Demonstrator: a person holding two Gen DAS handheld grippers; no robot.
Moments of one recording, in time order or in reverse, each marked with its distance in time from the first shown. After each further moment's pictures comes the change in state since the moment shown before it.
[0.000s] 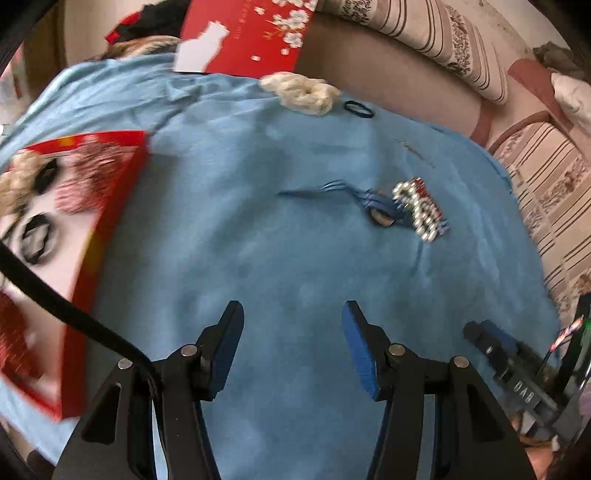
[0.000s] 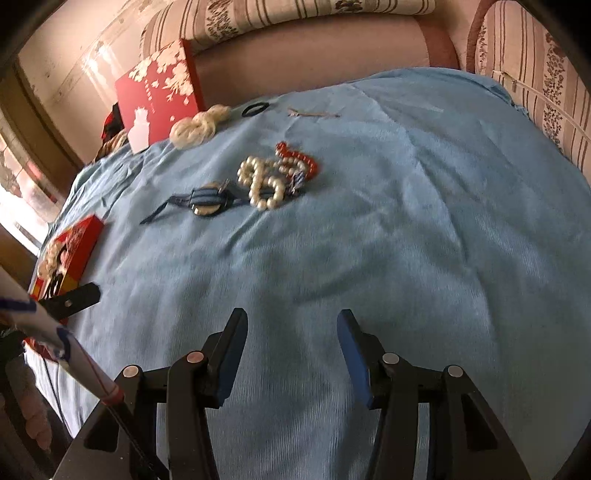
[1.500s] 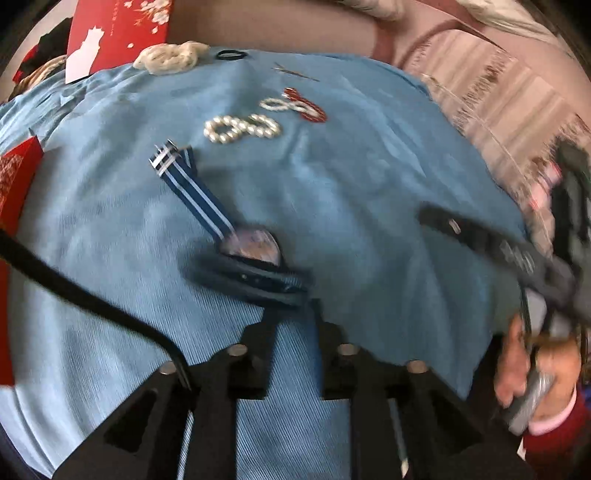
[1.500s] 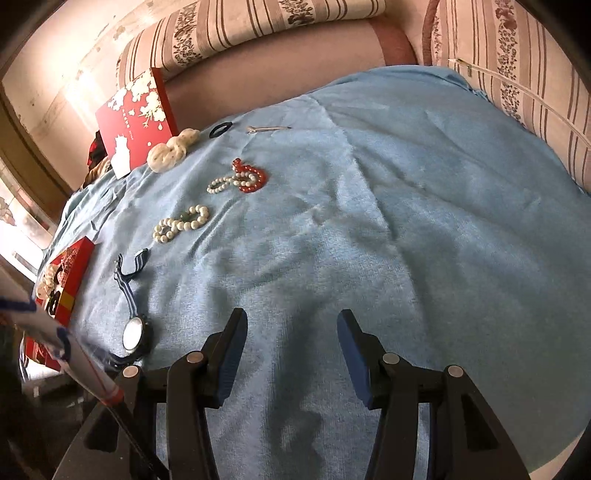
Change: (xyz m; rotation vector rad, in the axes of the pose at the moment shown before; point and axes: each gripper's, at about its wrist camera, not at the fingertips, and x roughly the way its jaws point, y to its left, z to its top) left arm 0.001 -0.079 -0.088 0.295 0.114 -0.169; right arm -0.032 -0.039 -0.017 0.089 -0.039 -0.029
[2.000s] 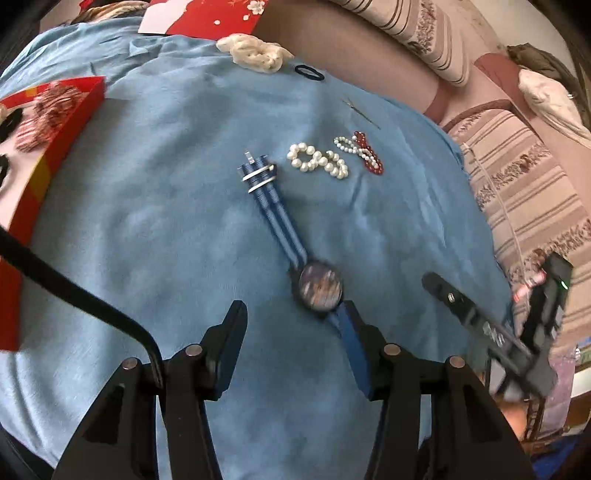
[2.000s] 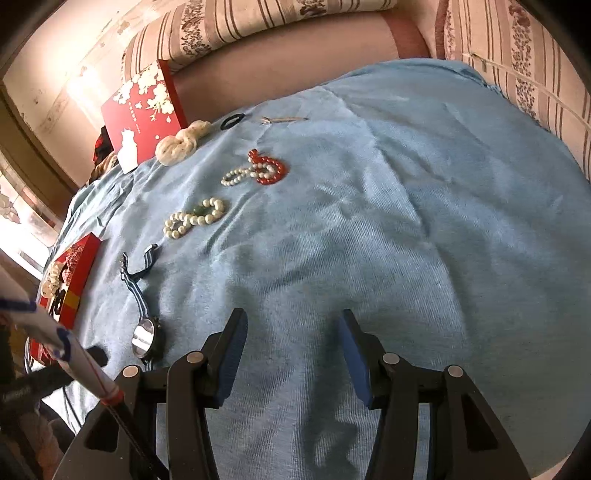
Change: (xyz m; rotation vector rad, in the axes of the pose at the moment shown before) left arm -0.017 0.055 0.020 -0.299 -0.044 -0.022; right arm 0.014 0.018 0.001 -0.010 0.016 0.028
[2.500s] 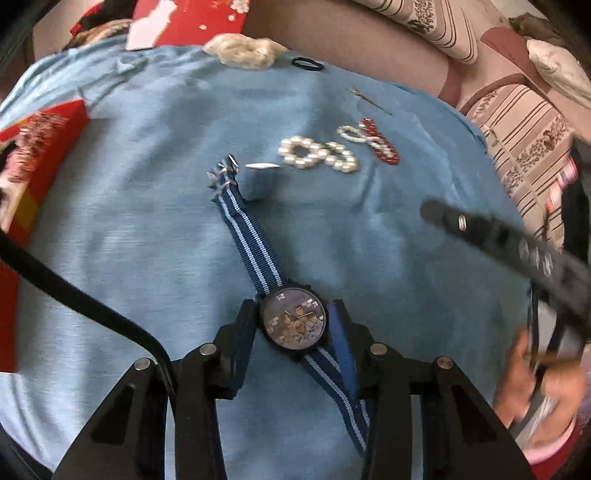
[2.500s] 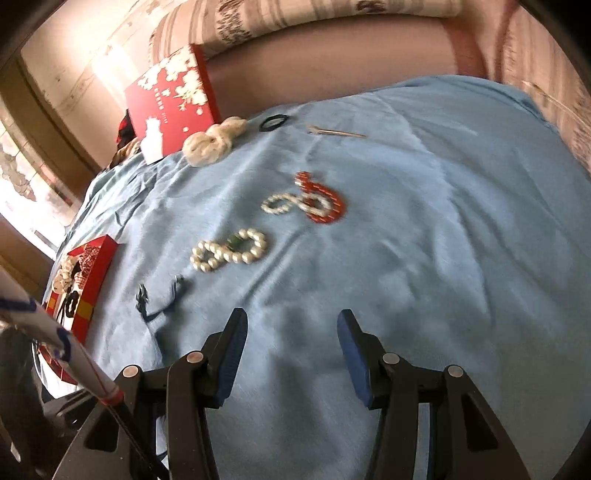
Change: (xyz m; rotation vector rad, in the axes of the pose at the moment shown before) left arm 0.021 -0.015 0.003 0.074 -0.017 0.142; right arm 0.039 0.040 0.057 -0.117 0.047 0.093
